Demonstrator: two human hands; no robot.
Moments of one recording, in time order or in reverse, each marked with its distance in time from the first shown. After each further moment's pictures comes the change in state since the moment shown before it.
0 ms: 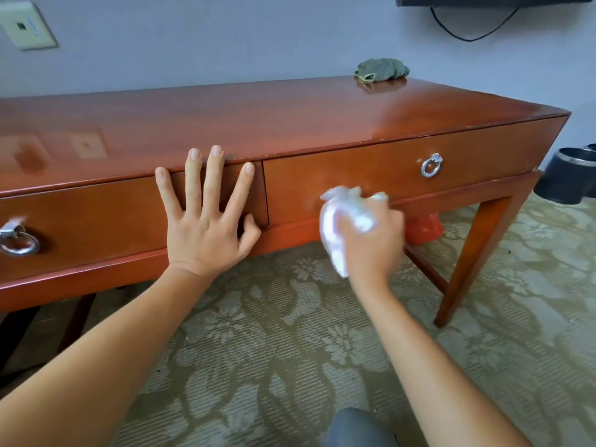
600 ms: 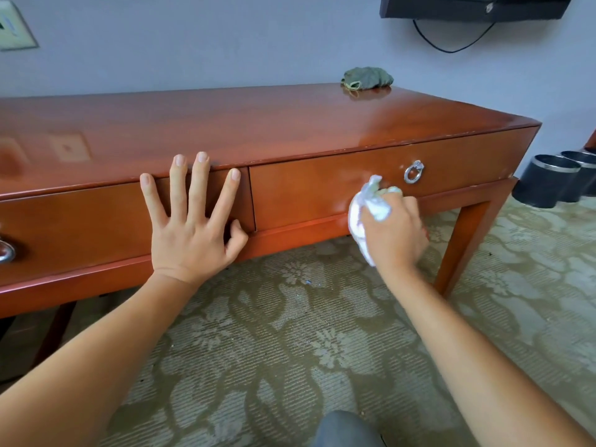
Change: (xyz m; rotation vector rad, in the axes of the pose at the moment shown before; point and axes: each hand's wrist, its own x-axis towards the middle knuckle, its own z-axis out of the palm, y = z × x) left_hand -0.001 0.001 0.002 0.005 0.007 -0.002; right_hand 0.047 0.026 -0.030 -0.165 -0.057 0.019
